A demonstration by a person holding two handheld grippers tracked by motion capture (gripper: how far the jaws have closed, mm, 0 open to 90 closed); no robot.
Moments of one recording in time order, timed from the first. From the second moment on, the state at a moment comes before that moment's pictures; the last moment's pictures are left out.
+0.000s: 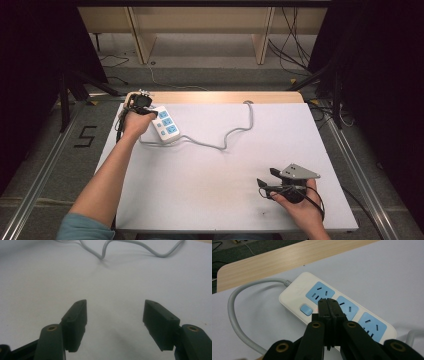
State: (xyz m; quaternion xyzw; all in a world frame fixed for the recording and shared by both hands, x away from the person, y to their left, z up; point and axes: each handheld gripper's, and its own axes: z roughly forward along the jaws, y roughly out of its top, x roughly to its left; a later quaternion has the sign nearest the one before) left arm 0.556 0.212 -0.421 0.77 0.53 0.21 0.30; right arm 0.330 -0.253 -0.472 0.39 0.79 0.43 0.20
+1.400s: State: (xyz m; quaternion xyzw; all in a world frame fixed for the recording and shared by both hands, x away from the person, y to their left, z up) left arm 0.533 0.190 -0.446 0.80 0.51 0.16 0.27; right arm 0.330 -0.252 -0.472 0.40 0.79 0.43 0.20
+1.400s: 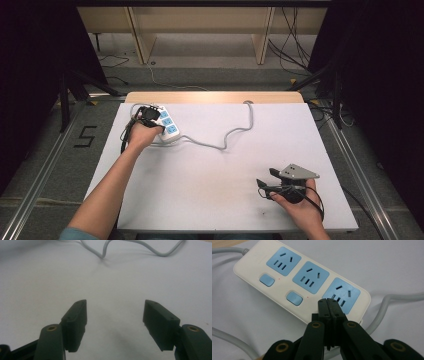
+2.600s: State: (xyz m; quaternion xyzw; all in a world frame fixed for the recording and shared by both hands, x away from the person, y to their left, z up) left arm 0.537 0.187 -0.448 0.81 0.50 0.15 0.25; right arm 0.330 -0.251 -0.472 0.39 0.79 0.43 0.19
